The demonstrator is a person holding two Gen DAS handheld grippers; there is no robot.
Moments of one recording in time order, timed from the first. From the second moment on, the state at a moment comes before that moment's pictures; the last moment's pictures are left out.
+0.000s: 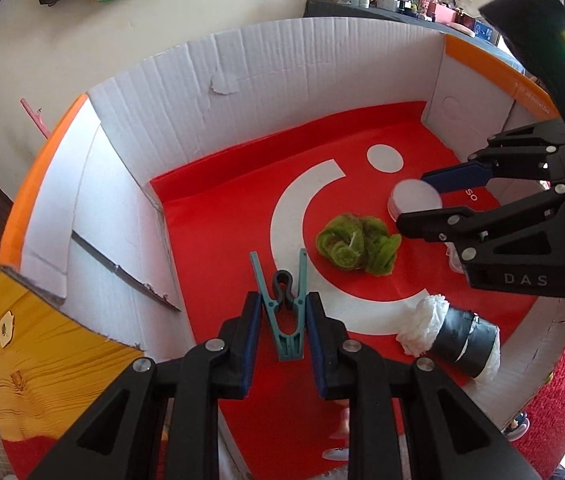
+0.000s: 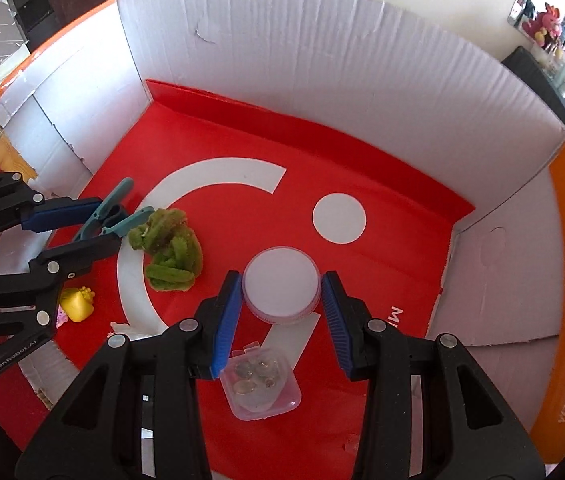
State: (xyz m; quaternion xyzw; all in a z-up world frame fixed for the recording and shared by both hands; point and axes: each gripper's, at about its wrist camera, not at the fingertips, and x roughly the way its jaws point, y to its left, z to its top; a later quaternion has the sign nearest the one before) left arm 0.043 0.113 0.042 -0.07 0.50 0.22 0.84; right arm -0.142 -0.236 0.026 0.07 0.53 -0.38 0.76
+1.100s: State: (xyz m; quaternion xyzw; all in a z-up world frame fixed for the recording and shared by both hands) left arm 0.050 0.106 0.044 -0.07 0.51 0.20 0.84; right arm -0.144 -0.237 0.024 0.08 0.53 -0.38 0.76
